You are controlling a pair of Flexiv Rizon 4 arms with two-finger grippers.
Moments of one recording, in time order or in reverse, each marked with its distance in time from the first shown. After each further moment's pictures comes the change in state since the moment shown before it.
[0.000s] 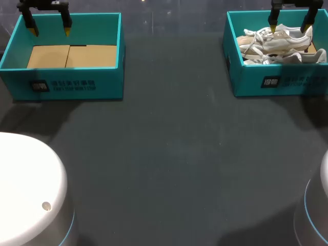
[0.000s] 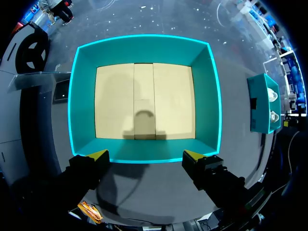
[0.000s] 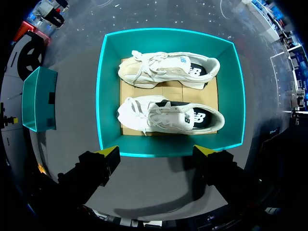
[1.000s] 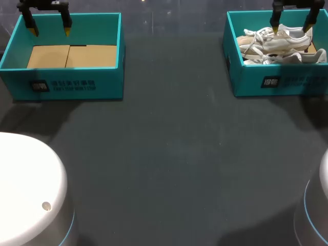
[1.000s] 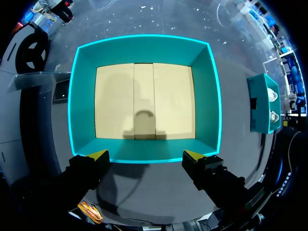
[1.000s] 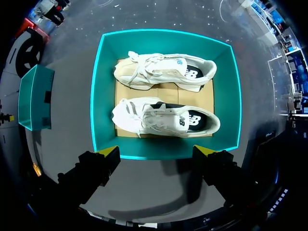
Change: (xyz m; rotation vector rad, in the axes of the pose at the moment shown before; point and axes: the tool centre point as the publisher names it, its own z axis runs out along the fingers) left arm 0.000 0.000 0.000 0.000 0.000 0.000; right arm -0.012 0.003 0.004 -0.025 -0.047 -0.025
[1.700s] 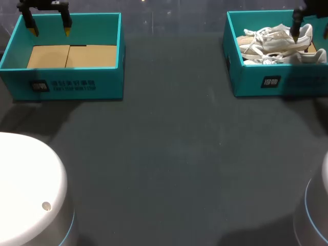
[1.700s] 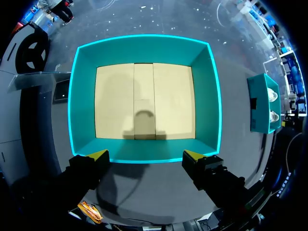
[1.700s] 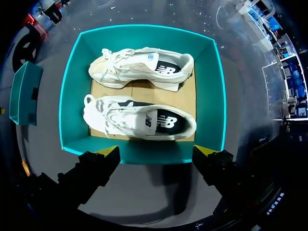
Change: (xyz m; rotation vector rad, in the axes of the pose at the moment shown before) left arm 0.000 0.000 0.000 0.000 0.000 0.000; right arm -0.066 -0.009 0.028 -0.042 -0.065 -0.025
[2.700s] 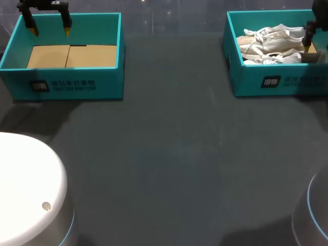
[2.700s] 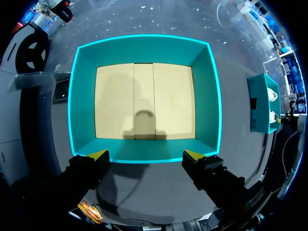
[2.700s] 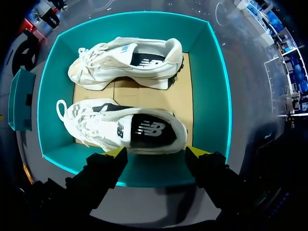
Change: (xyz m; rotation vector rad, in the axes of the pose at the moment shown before) left arm 0.000 0.000 0.000 0.000 0.000 0.000; right arm -0.039 0.006 0.057 -0.002 0.042 0.037
